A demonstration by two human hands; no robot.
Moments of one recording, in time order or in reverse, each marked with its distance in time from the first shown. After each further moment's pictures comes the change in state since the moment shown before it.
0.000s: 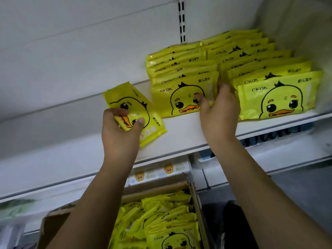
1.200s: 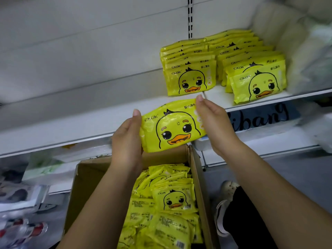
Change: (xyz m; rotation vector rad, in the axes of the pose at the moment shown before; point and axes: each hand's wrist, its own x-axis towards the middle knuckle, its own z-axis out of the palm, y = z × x) left_hand -0.120 0.020 -0.068 -0.388 -0.075 -0.328; right_hand -0.105 -0.040 -0.101 0.621 -0.565 0.357
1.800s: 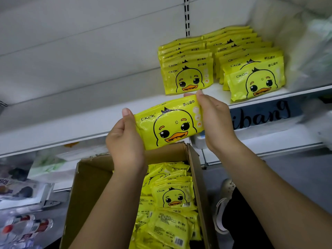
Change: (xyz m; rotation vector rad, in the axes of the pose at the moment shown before) left_hand -0.028 0.006 0.021 -0.008 0.231 0.201; right_hand 0.000 -0.005 0.002 0.224 0.069 0.008
